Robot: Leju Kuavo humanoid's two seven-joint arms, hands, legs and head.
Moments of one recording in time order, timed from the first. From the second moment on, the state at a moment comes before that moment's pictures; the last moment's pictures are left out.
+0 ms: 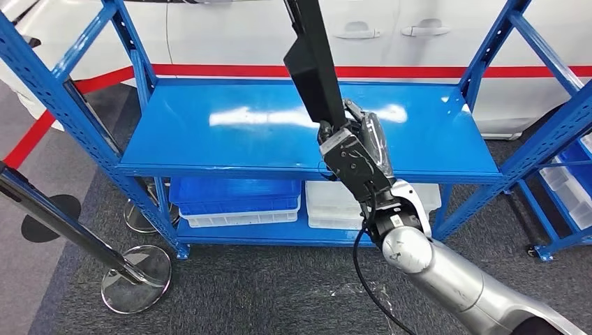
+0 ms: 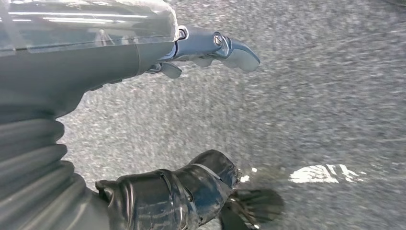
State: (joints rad) left arm -0.11 0.07 -0.72 -0.24 0.73 0.36 -0.27; right arm -0.64 -0.30 0.71 -1.84 -0.03 -0.57 0.17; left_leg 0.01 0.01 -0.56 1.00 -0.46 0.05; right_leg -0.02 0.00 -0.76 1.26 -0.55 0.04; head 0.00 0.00
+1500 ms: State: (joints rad) left arm -0.11 0.09 -0.84 -0.24 0.64 0.38 -0.19; right arm -0.61 -0.35 0.66 -1.89 0.00 -0.59 0.19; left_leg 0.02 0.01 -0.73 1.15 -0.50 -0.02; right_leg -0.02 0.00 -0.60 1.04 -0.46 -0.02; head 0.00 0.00
